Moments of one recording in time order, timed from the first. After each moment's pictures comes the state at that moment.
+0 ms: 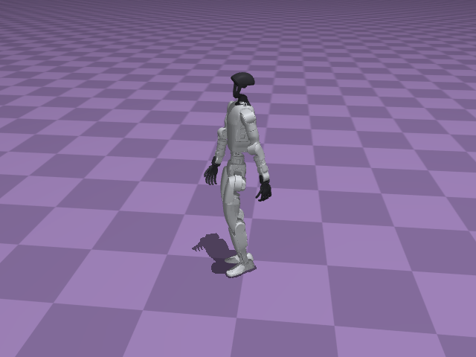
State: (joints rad) left arm 0.31 0.17 0.61 1.64 0.38 -0.13 -0.16; right arm -0.26 -0.03 0.02 1.68 -0.14 -0.20 0.05; waist 0.12 -0.06 0.02; left_leg 0.09 -0.03 0.35 0.20 -0.12 -0.01; right_leg 0.14 0.00 -0.20 0.10 -0.07 -0.03
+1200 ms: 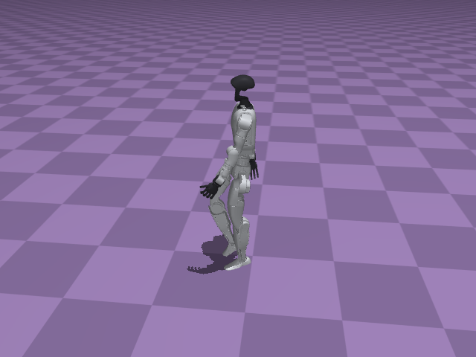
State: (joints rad) left arm -0.33 0.10 0.27 1.43 0.21 -0.21 -0.16; right arm 0.13 -0.13 -0.22 1.69 -0.23 -0.20 0.03; waist -0.11 -0.01 0.19; left_leg 0.18 0.01 0.31 0.03 -0.11 0.11; right_leg -0.24 -0.04 -0.28 0.78 0.28 -0.04
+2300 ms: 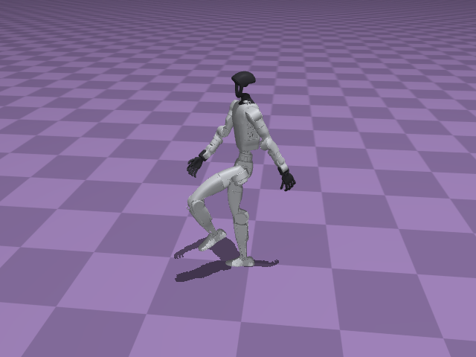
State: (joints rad) left arm 0.41 0.17 0.53 1.68 0.44 -0.11 -0.08; right arm -0.58 0.01 -0.06 1.36 -0.07 -0.20 0.14; waist 0.30 -0.11 0.28; left_leg -0.87 0.34 0.46 1.62 -0.06 0.16; right_leg 0.18 -0.06 -0.16 0.07 -0.01 -0.11
